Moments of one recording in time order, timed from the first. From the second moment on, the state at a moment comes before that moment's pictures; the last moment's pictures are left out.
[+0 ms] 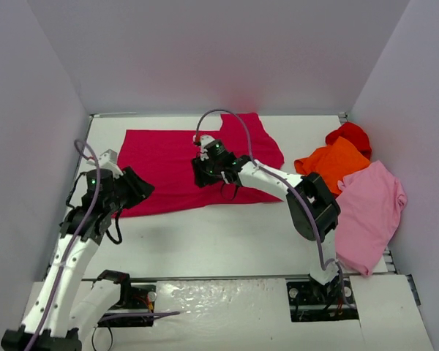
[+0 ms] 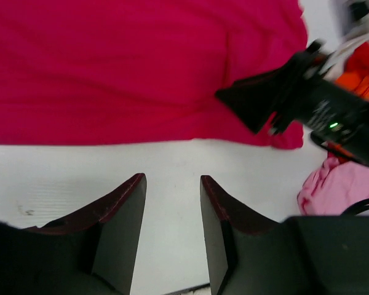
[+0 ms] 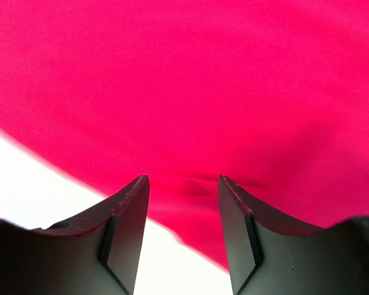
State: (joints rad) left arm -0.16 0.87 0.84 -0.59 0.20 -0.66; right arm 0.70 1.98 1.44 -0.22 -0.06 0.25
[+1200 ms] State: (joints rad) left arm -0.16 0.23 0.90 -1.03 -0.22 -0.77; right arm 0.95 2.59 2.02 0.04 -0.80 0.26
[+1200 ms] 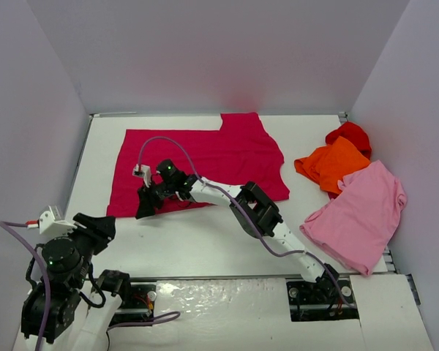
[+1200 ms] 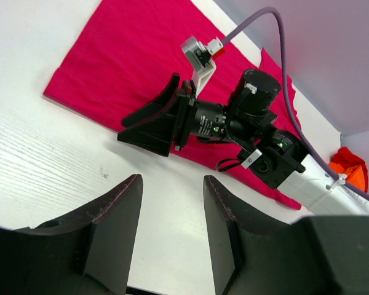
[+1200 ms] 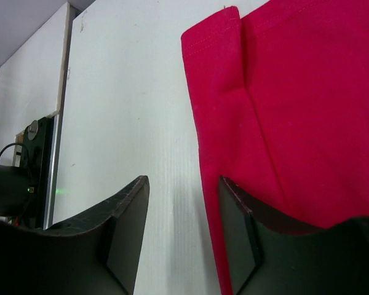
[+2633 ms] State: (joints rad) left arm -0.16 0.23 0.83 -1.03 -0.15 -0.76; right arm 1.12 2.58 2.16 -0.23 -0.01 -0.13
